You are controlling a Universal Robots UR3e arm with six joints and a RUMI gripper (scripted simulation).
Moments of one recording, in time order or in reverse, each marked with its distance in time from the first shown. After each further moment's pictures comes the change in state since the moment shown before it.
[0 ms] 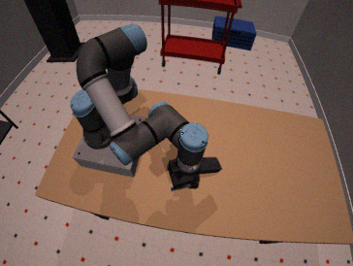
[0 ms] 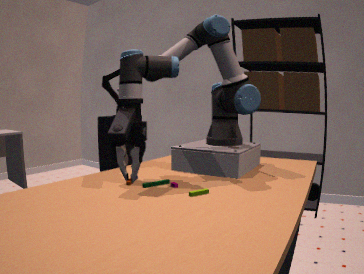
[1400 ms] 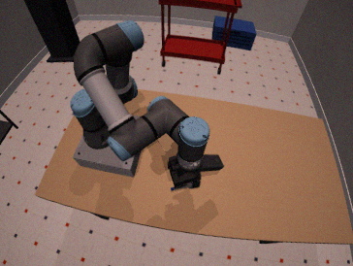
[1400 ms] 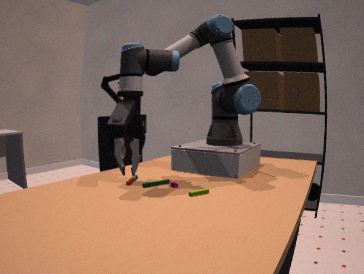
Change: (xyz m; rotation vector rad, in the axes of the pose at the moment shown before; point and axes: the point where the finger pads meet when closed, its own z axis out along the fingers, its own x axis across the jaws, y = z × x) arm 0.003 -0.002 -0.020 0.006 0.013 0.000
